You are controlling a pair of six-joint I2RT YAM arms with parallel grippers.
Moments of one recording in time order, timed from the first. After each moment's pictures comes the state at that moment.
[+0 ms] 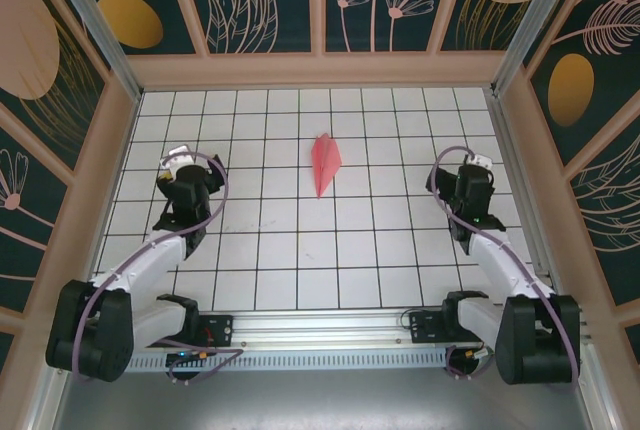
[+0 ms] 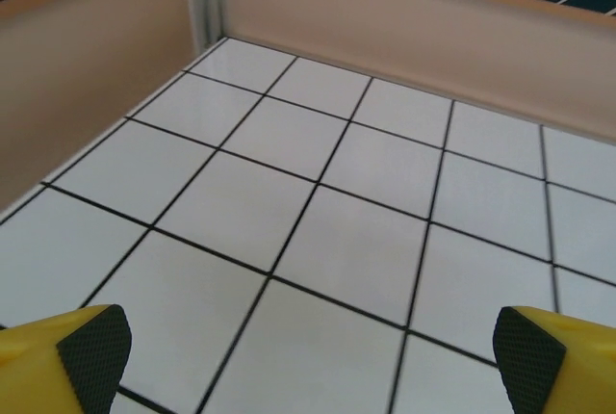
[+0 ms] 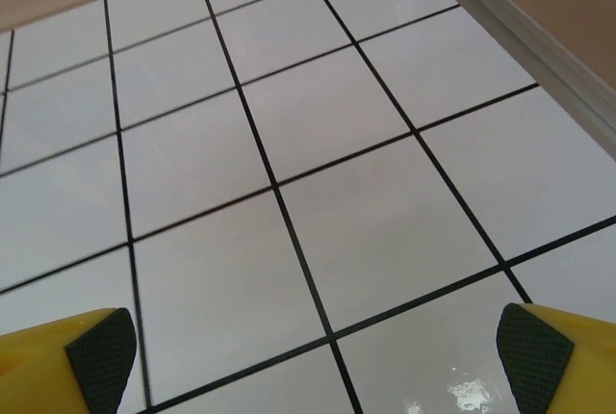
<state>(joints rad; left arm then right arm) -0.24 1.14 0.44 0.32 -0.54 -0.32 0.04 1.06 0.43 0.10 0.21 0.28</state>
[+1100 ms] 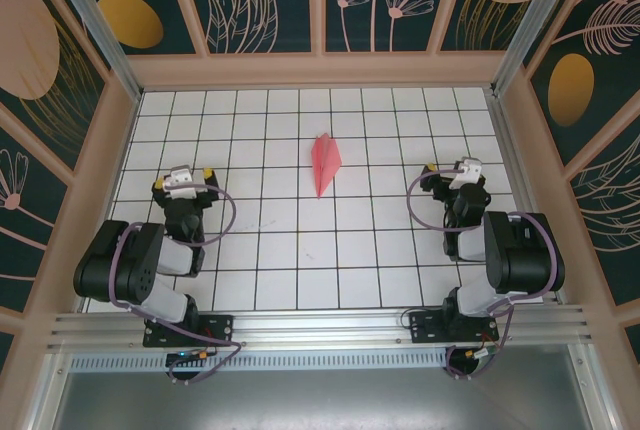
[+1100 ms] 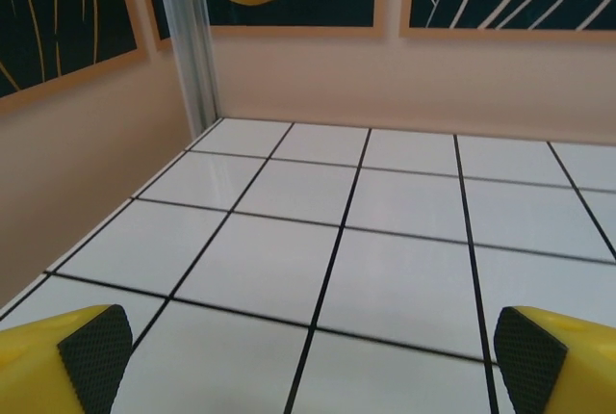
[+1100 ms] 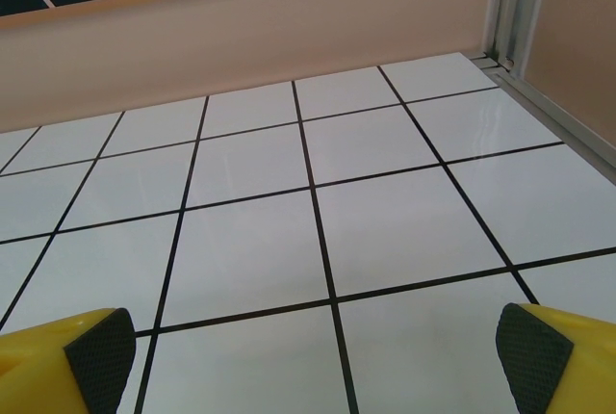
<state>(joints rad) -0.07 1.53 0.17 1.28 -0.32 -0.04 -0.04 1.53 0.23 1.11 0.00 0.13</state>
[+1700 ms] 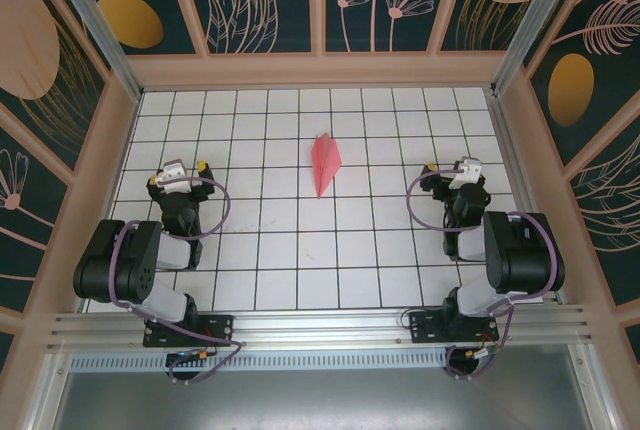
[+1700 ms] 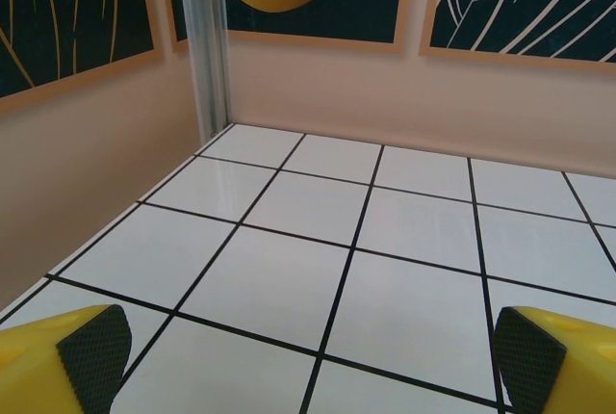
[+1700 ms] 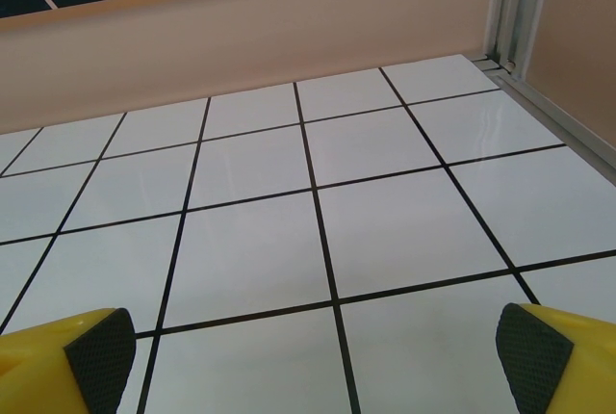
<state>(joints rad) -0.05 1.53 0.20 1.25 -0.32 -0.08 -0.03 1.53 0.23 1.11 0.01 0.13</state>
